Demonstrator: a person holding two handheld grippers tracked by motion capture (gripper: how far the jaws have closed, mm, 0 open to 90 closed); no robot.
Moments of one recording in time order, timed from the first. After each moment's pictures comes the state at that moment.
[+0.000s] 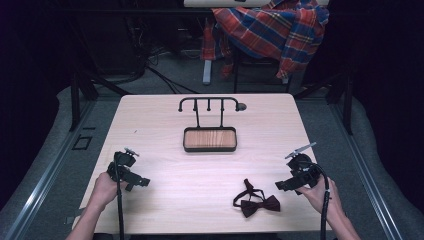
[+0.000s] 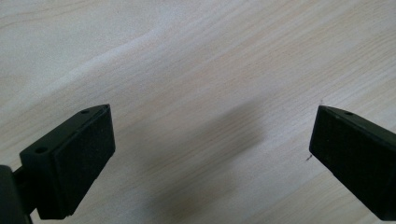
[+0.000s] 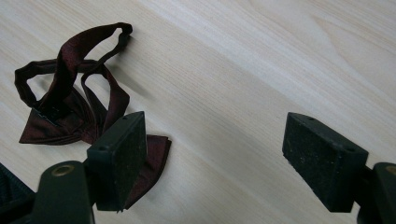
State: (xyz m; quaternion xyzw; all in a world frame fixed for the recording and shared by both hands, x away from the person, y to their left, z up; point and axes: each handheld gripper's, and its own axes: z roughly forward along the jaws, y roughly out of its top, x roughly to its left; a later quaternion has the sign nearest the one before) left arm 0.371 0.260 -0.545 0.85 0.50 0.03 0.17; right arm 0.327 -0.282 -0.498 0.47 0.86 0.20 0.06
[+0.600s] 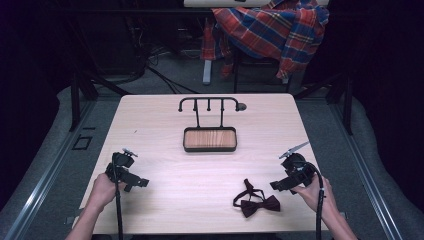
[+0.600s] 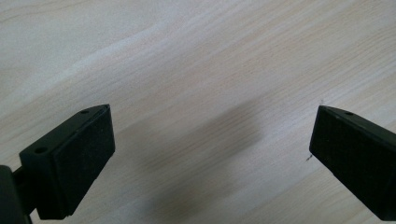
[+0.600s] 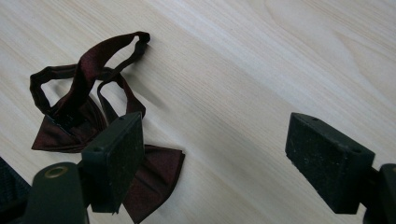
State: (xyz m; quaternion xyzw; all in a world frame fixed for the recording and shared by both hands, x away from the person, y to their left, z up) left arm 0.368 0.266 -0.544 0.84 0.51 0.03 0.18; right arm 0.331 -0.267 -0.500 0.45 0.87 0.21 0.05
